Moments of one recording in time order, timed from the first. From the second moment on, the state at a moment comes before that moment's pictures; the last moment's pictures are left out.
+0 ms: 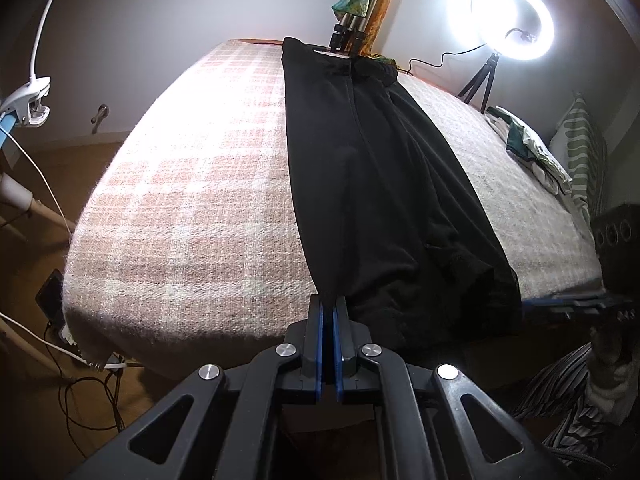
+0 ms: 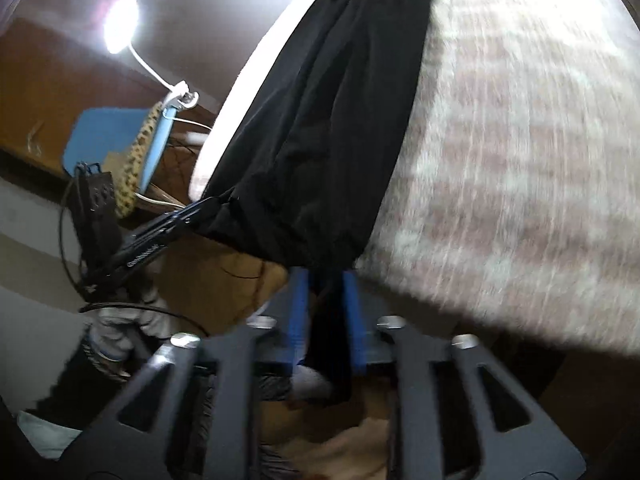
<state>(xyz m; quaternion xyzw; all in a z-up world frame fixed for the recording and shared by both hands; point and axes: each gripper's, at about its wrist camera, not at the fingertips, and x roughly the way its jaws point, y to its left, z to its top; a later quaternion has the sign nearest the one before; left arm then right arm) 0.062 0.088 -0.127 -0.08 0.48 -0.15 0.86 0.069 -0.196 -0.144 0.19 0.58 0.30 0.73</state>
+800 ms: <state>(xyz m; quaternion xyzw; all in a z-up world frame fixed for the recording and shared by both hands) 0.064 0.091 -0.101 -0.12 0.49 -0.18 0.84 0.076 -0.189 -0.139 0.21 0.59 0.30 0.72</state>
